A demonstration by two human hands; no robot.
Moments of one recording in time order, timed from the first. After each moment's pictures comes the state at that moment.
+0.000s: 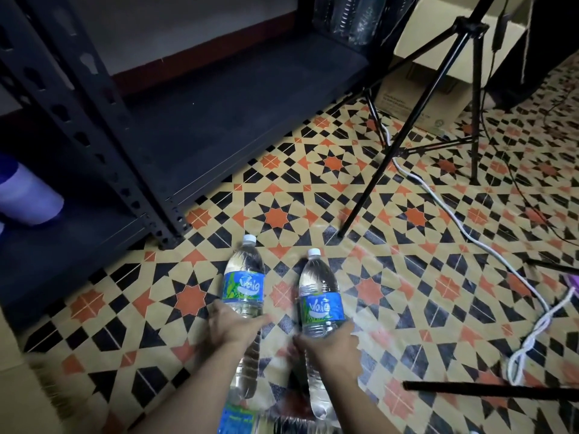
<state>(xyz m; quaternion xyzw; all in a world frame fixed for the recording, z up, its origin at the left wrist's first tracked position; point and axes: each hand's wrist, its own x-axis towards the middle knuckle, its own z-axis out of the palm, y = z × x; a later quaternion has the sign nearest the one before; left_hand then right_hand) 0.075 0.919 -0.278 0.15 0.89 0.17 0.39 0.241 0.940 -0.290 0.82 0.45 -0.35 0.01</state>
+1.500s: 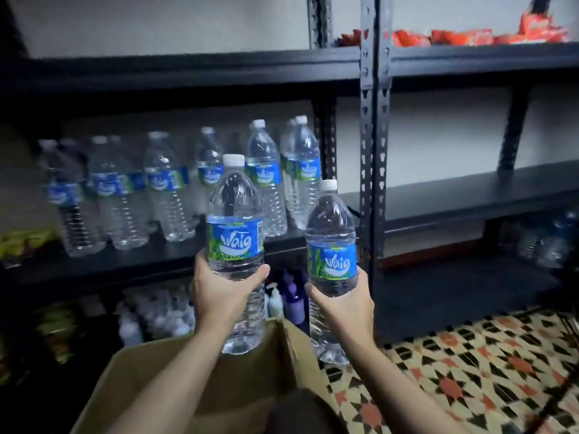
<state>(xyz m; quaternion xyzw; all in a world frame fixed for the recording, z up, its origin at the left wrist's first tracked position) -0.024 0.601 0.176 0.13 0.75 0.62 -0.19 0.066 0.767 0.116 0.28 0.68 -0.53 -0.42</state>
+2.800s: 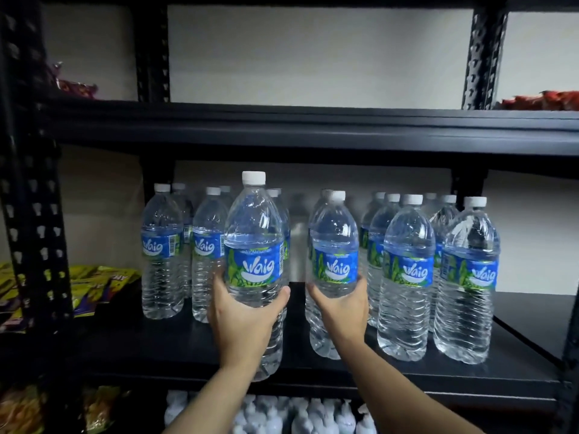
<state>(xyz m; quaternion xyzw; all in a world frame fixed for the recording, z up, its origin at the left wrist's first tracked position) -0.258 0.529 0.243 0.04 0.69 0.63 -0.35 -0.290 0.694 0.217 0.17 0.72 -0.51 -0.44</state>
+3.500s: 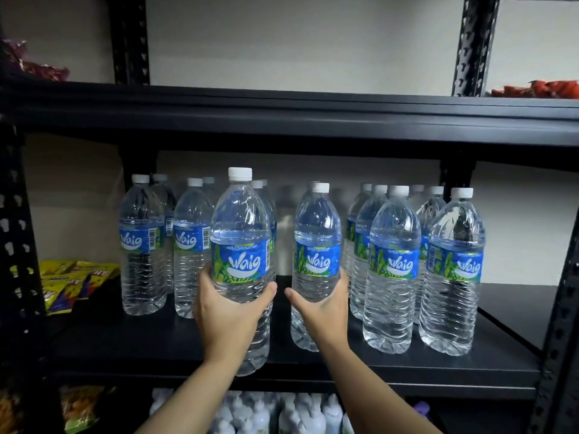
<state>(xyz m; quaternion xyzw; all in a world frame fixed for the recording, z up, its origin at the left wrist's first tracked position) -0.266 0.538 0.238 0.05 0.70 0.62 -0.35 -0.297 0.701 0.194 0.09 0.74 -0.52 -0.42</state>
